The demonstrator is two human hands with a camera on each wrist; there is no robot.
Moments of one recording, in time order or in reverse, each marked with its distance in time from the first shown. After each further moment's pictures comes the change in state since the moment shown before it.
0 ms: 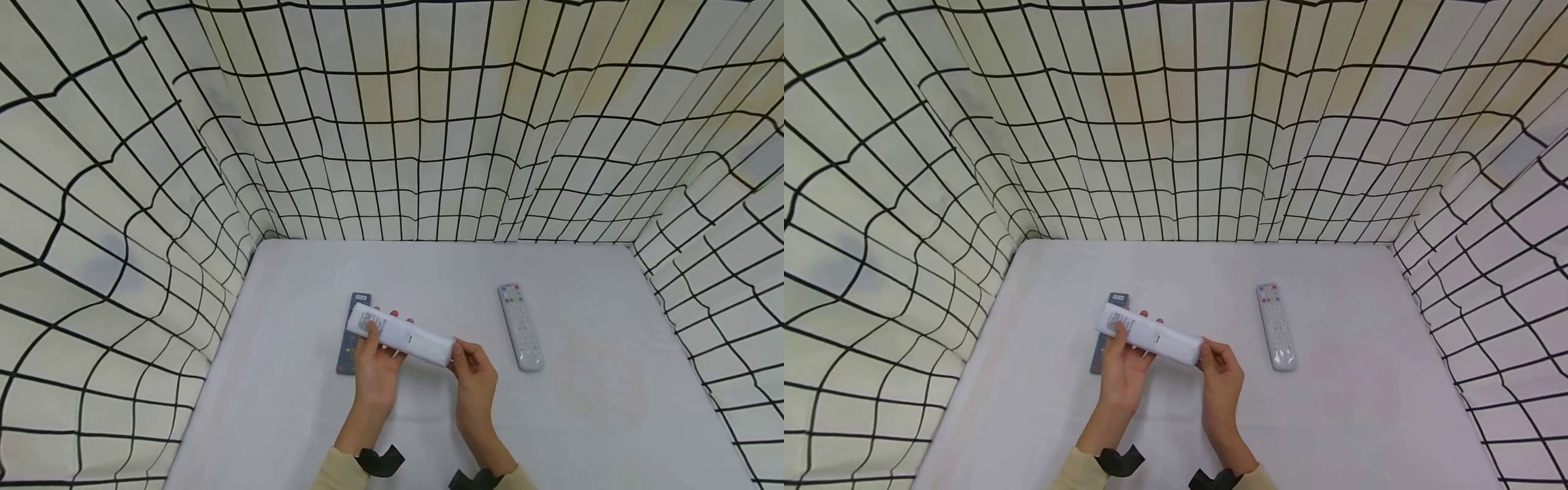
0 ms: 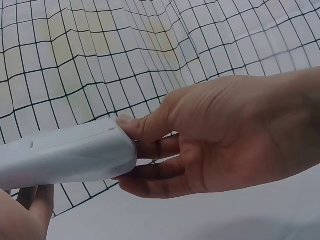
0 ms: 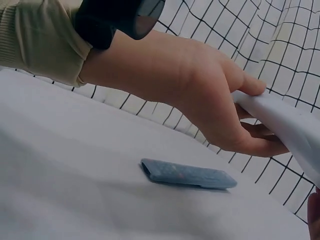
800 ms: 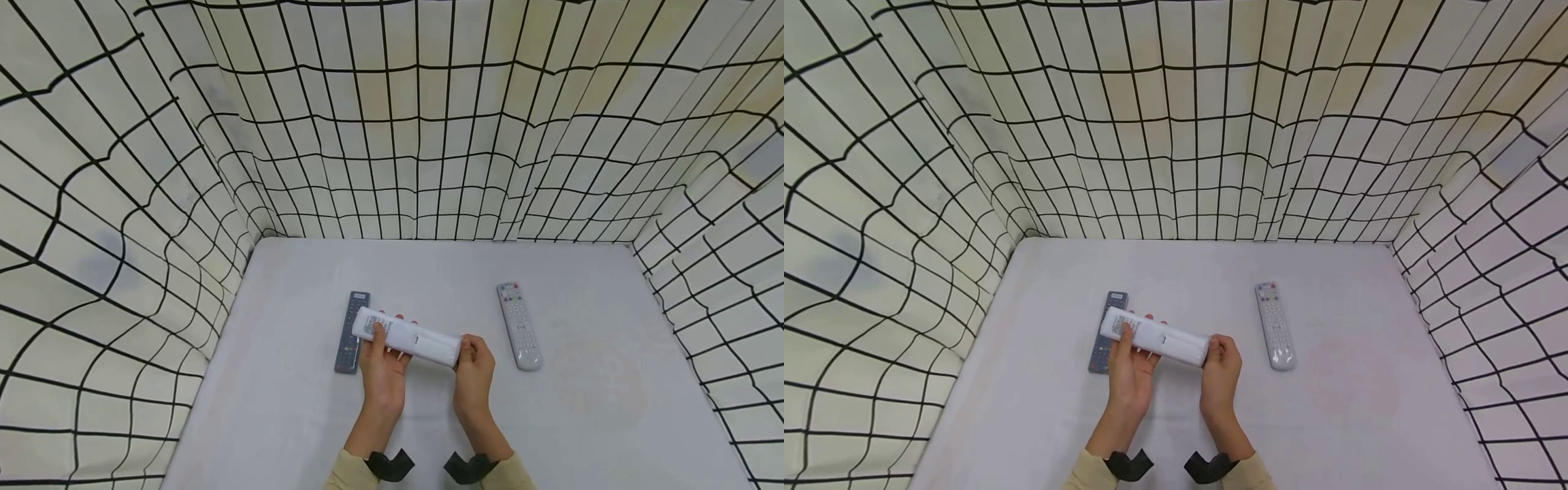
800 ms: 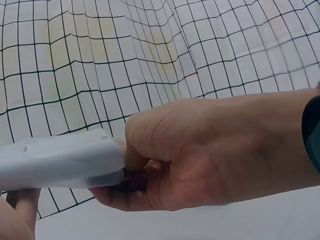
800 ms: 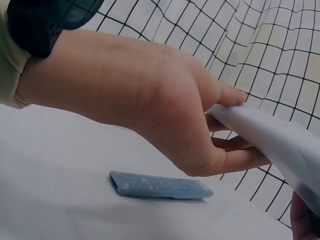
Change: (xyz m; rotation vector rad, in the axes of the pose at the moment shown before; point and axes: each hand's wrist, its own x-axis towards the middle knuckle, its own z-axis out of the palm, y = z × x) left_hand -0.006 -0.016 0.012 0.028 0.077 0.050; right_hand 0.014 -0.012 0.011 -0.149 0.096 0.119
